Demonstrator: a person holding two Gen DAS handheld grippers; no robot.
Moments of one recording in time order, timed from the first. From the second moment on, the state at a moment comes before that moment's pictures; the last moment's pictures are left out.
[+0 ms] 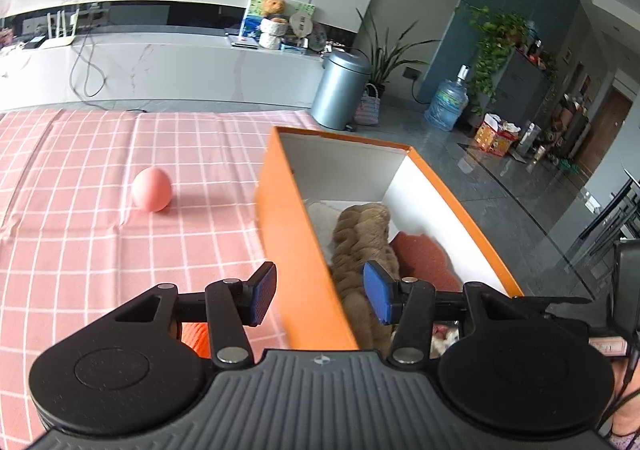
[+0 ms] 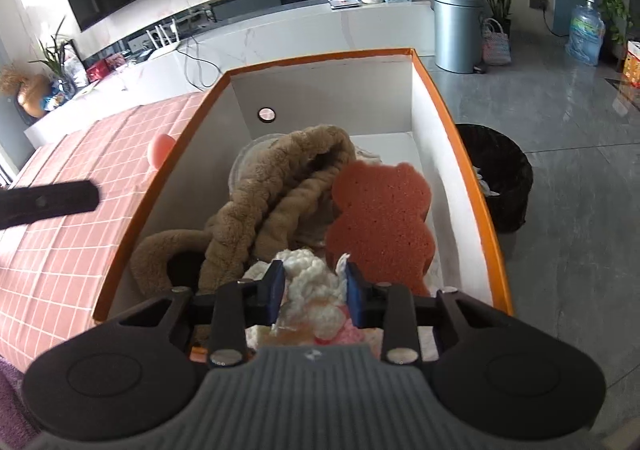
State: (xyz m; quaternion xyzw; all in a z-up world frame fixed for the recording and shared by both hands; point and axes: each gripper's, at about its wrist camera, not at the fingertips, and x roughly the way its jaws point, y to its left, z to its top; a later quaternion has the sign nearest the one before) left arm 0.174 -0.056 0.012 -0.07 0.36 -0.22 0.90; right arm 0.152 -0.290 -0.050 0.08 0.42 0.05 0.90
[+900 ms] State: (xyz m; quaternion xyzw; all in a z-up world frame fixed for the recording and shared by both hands) left arm 0.122 0.059 -0.006 -0.09 0.31 -0.17 0.93; right arm 0.091 -0.126 -0.022 -0.08 0.26 0.14 0.95
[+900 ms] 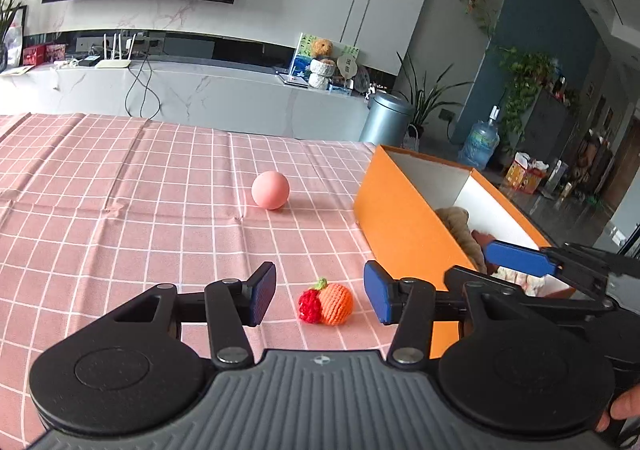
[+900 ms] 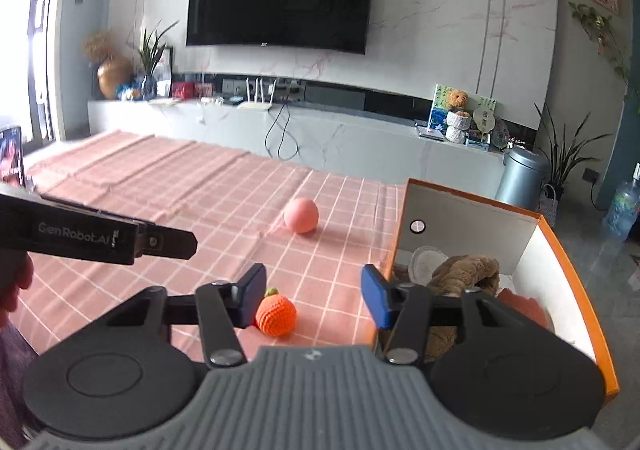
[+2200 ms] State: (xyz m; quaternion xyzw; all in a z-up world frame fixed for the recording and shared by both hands) left arm 0.197 -0.004 -0.089 0.06 0.41 -0.25 0.88; right arm 0.233 -0.115 -0.052 -0.20 0.38 0.27 0.86
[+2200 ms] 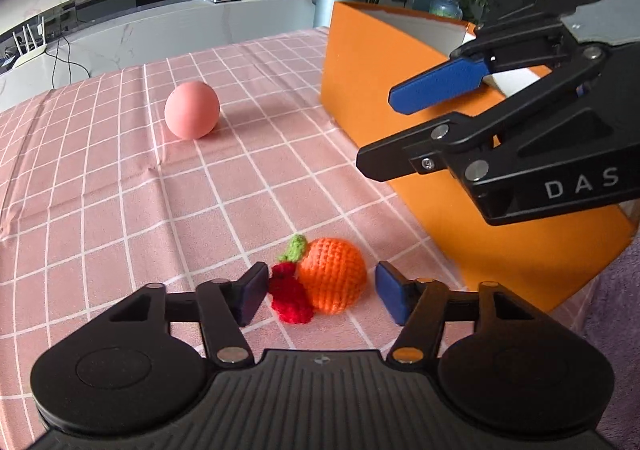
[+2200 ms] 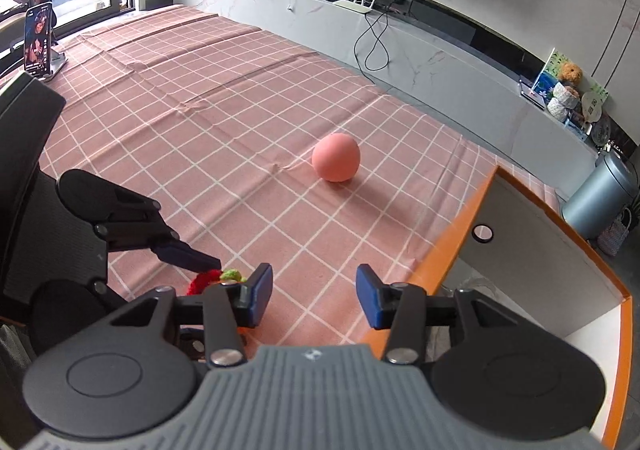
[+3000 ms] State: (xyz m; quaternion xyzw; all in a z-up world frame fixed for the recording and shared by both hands) left arm 0.274 0.075 -0.061 0.00 0.37 -0.12 0.92; right arm 0.364 -0.039 -0.065 -0.19 0.41 0.26 0.85
